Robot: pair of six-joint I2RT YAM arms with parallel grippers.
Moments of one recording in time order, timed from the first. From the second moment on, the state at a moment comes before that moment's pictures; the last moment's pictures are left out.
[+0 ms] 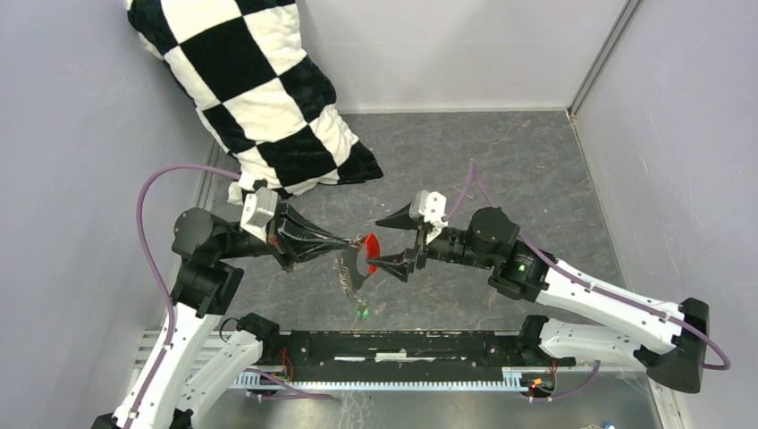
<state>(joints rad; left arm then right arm) -0.39 0.64 0.89 0.05 1.10 -0.33 1.06 0.98 0.89 0.14 -0.27 -0.02</state>
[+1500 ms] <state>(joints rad) -0.38 0.83 0.96 -0.47 0.51 0.03 0.70 1.45 1.02 -0.31 -0.40 0.05</state>
